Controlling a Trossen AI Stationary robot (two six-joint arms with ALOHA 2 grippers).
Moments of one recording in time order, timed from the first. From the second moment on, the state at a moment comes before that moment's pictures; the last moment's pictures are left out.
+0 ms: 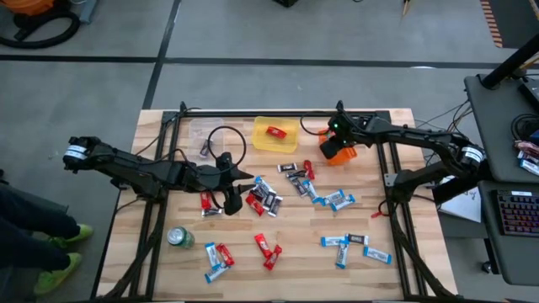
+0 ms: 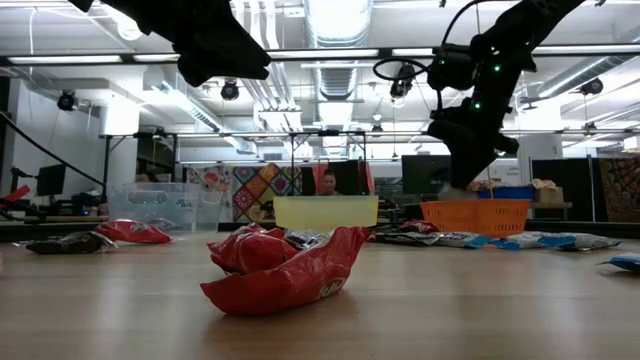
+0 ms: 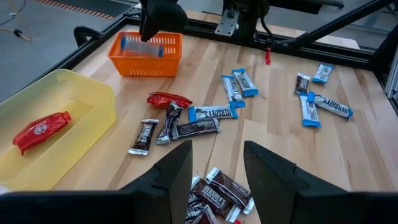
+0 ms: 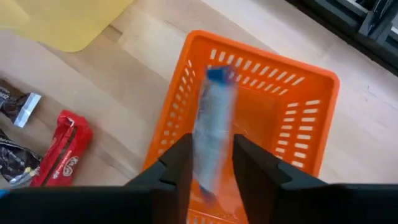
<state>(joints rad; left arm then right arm) -0.18 1.19 0.77 -0.05 -0.36 -0.28 -0.58 1.35 0.85 -0.60 0.15 0.32</state>
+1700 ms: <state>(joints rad) -0.22 1.28 0.50 0.49 -0.25 -0.22 0.26 1.14 0.64 -0.19 0.34 0.36</state>
